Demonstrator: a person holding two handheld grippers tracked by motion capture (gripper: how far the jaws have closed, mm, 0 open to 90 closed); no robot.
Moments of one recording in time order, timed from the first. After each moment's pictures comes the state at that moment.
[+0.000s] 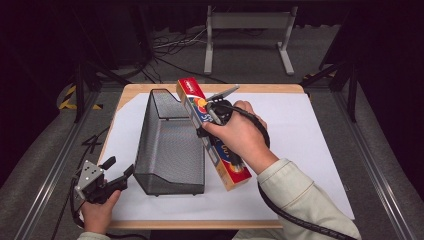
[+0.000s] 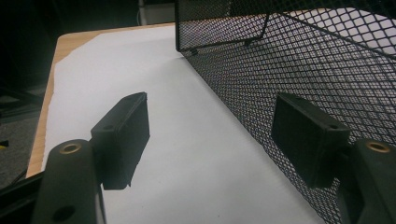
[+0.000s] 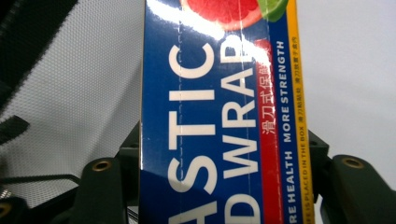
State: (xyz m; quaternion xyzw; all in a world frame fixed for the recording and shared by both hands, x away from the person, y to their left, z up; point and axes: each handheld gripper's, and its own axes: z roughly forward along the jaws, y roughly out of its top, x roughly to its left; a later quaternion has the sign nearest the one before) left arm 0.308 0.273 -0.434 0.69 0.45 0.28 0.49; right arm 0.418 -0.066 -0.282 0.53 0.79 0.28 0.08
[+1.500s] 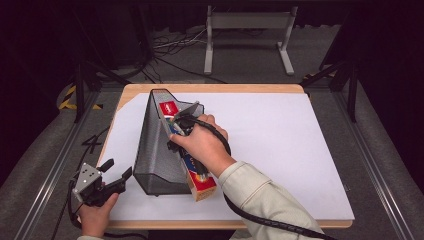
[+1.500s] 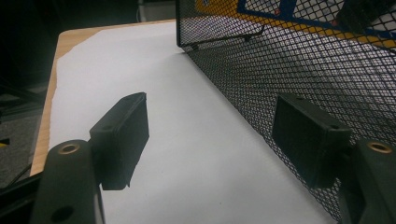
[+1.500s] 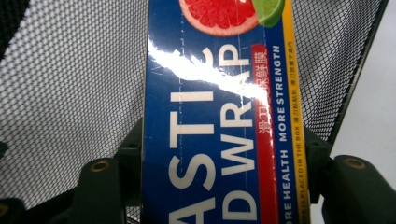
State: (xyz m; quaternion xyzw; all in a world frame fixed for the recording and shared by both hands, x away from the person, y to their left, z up) left arm 0.301 0.278 -0.436 0.69 0.46 0.28 0.49; right arm 0.429 0.014 -0.341 0.56 0.80 0.21 0.05
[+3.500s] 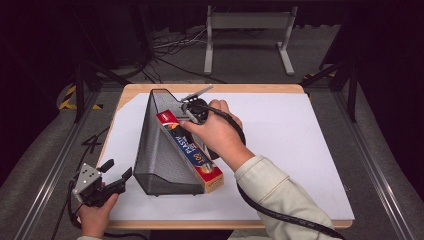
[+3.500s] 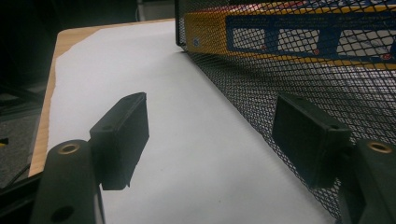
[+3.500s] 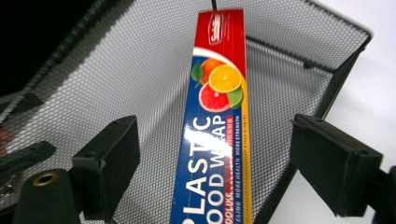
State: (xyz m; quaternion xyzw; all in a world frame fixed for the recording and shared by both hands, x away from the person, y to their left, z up) left arm 0.301 0.278 -0.437 0.69 0.45 0.28 0.49; right arm 0.436 -0.020 -0.296 0.46 0.82 0.33 0.08
